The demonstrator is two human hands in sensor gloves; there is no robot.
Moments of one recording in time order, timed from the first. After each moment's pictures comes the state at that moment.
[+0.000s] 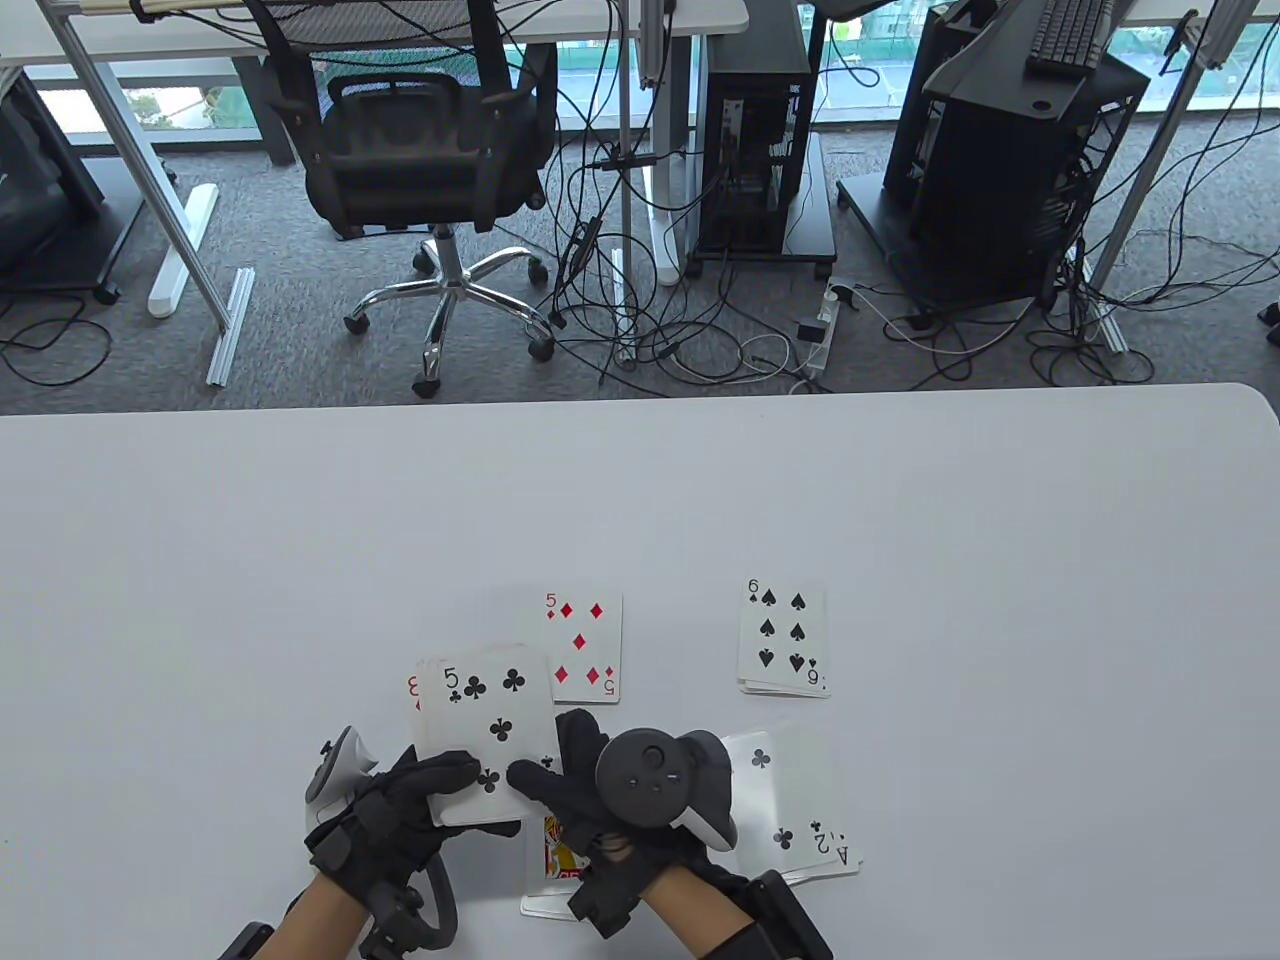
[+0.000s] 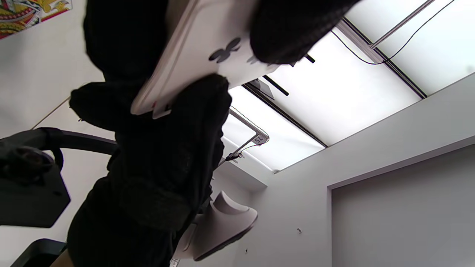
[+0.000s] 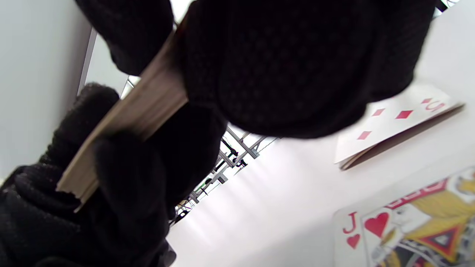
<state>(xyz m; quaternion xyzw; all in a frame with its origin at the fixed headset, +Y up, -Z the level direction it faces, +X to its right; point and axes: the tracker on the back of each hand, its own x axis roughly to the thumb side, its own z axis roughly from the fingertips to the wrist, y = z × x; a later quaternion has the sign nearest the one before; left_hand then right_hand) -0.244 -0.800 -0.260 -0.27 -0.15 0.84 0.44 -0.024 -0.722 -0.258 0.22 -0.02 0.87 0.44</state>
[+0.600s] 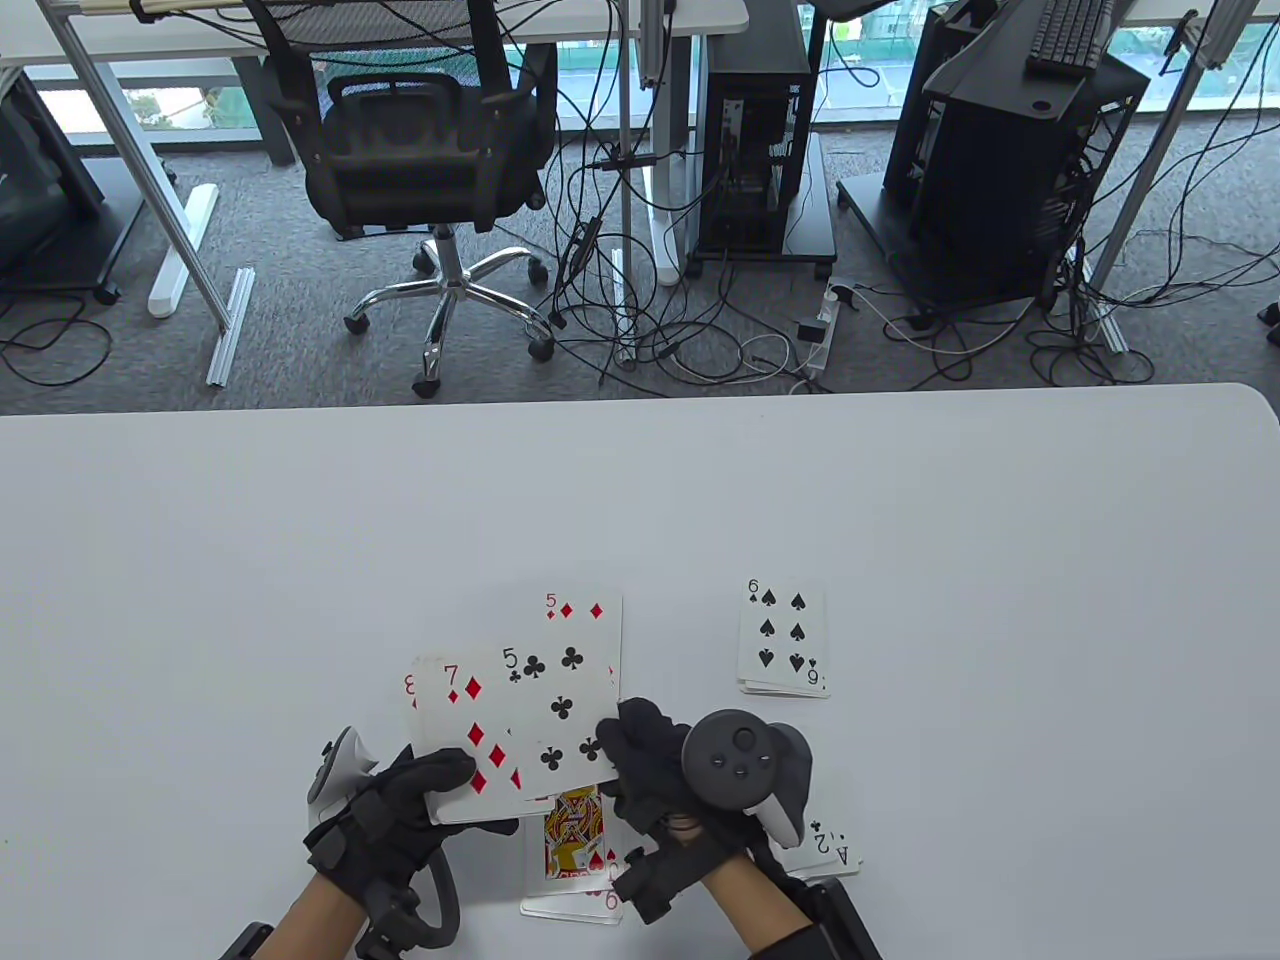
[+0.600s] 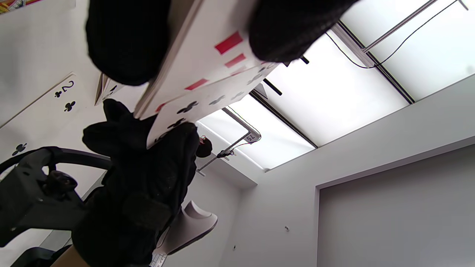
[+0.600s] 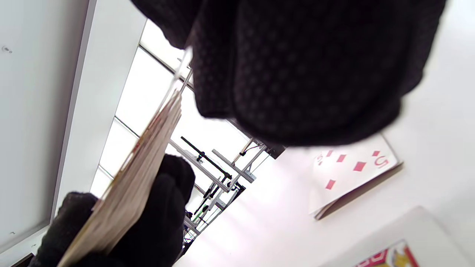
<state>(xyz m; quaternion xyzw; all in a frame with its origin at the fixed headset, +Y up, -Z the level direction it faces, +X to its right) -0.244 -0.800 -0.261 -0.26 -0.16 0.85 0.42 0.044 -0.713 -0.261 0.17 -0.04 0.86 0.48</state>
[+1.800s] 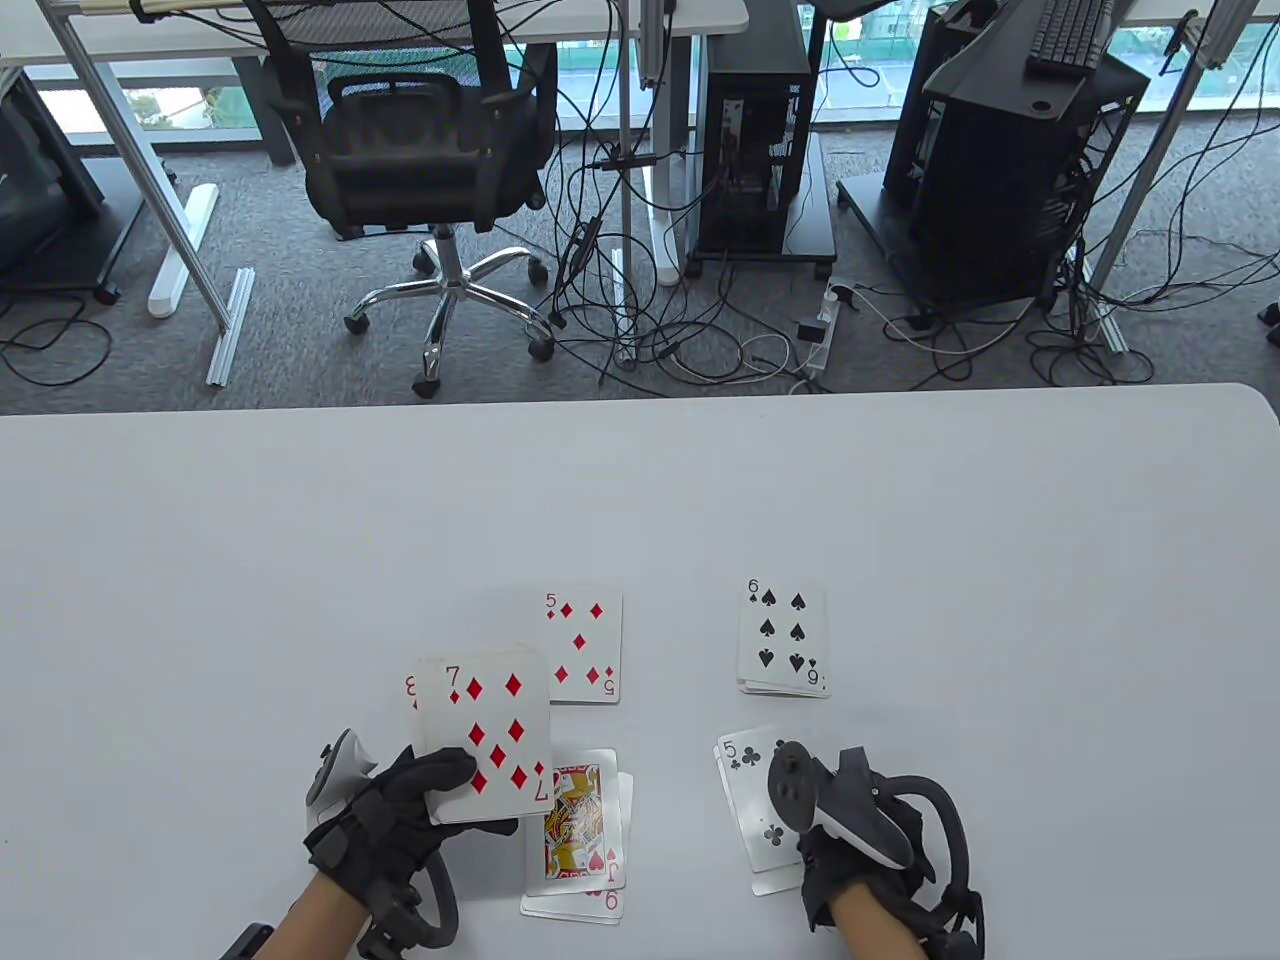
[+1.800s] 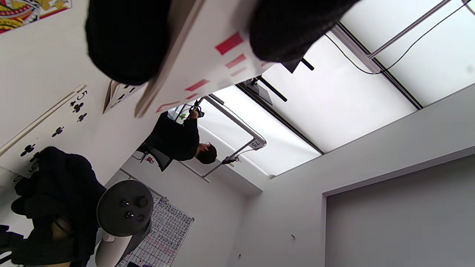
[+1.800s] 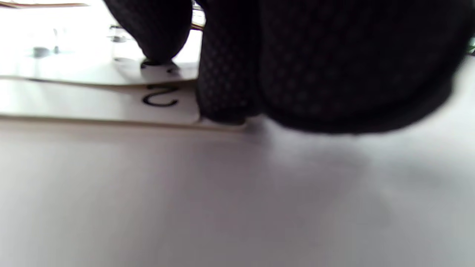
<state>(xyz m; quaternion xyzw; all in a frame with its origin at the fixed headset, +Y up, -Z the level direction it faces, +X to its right) -0.244 -0.799 -0.259 -0.27 -0.14 0.85 0.43 0.136 -0.770 -0.247 0.00 0.15 0.99 -0.06</state>
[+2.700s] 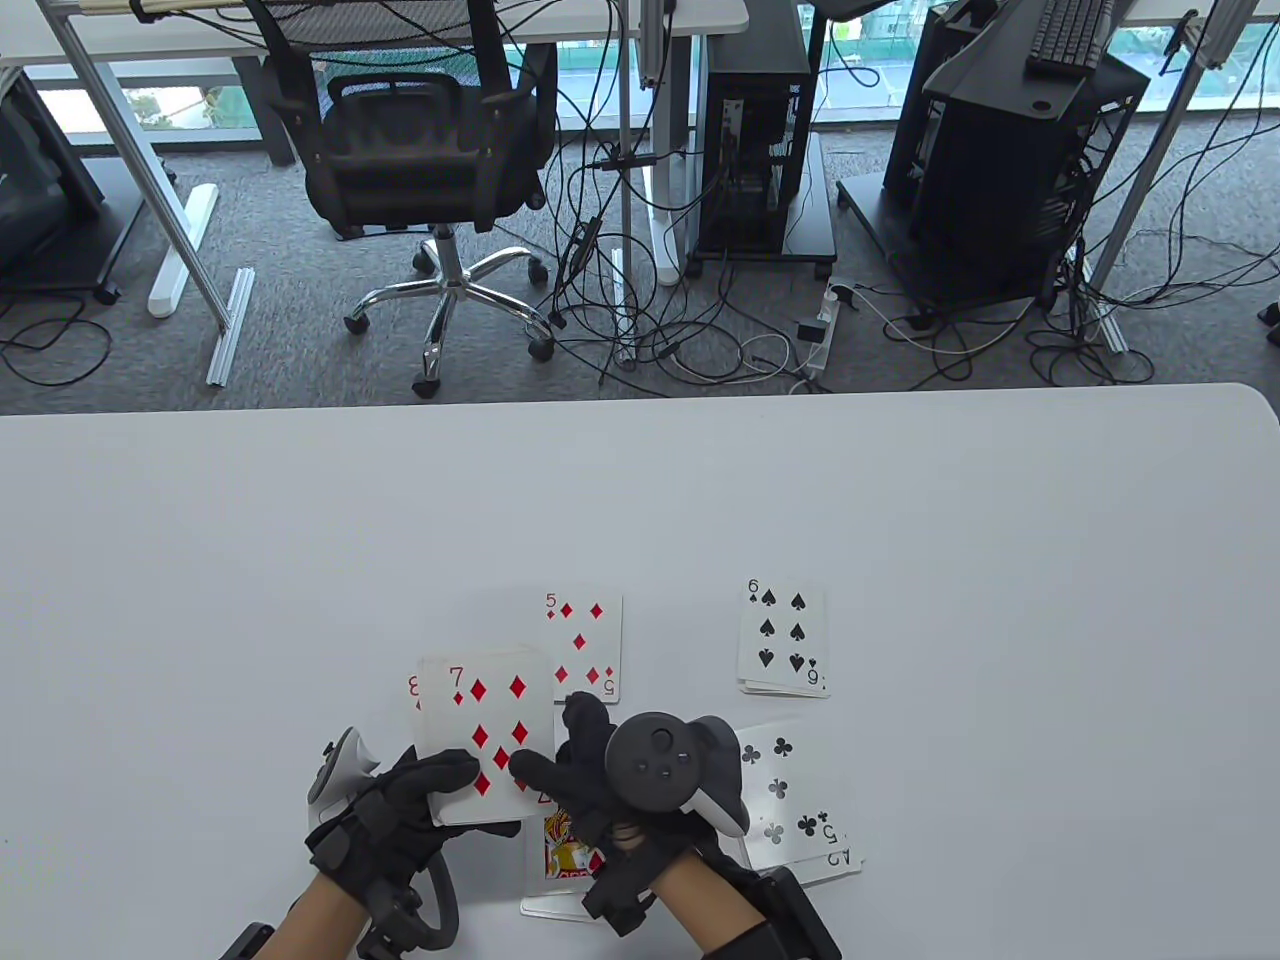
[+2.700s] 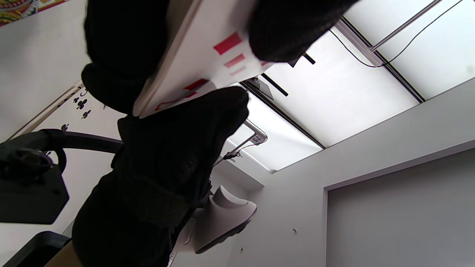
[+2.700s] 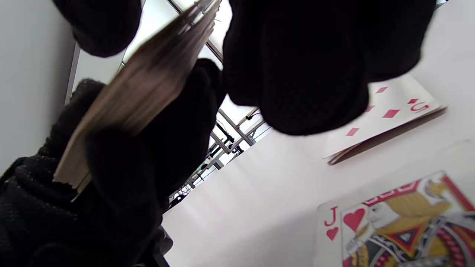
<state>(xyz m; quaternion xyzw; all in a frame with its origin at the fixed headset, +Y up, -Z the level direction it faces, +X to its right) -0.243 -0.799 -0.260 -0.27 -0.15 0.85 0.43 -0.027 -0.719 -0.260 0.24 0.00 0.89 0.40</state>
